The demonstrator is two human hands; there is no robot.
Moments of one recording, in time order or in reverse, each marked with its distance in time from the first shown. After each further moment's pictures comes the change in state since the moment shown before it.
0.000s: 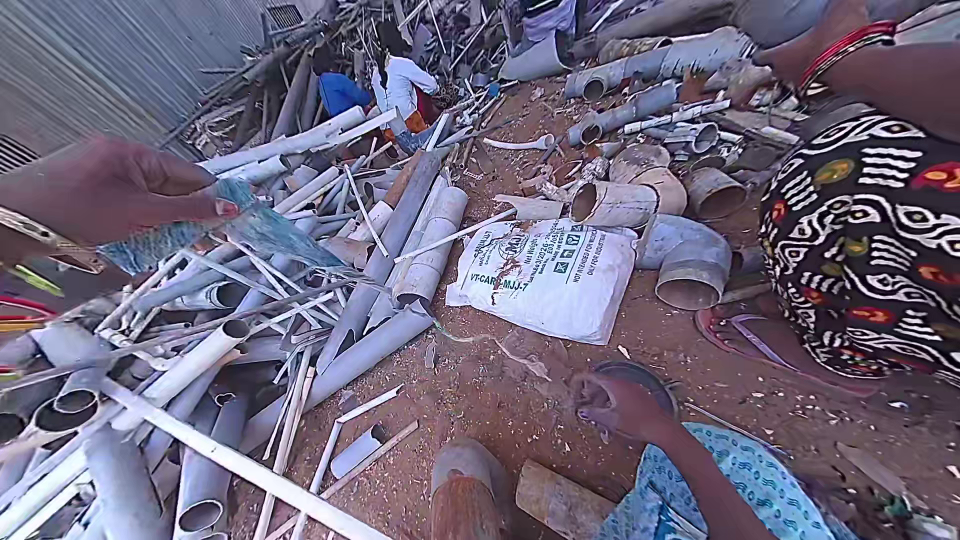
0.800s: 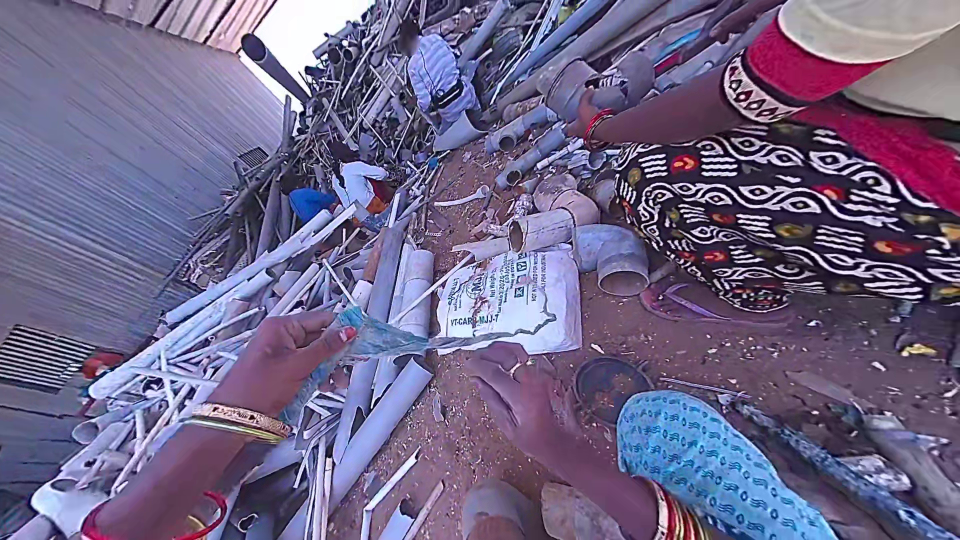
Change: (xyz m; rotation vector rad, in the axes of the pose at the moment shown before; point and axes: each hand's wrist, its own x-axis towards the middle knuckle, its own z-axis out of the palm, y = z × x) left_hand -0.049 0.202 0.060 -0.721 0.020 -0.031; right_hand -0.029 -0.139 0.025 0.219 1.311 -0.997
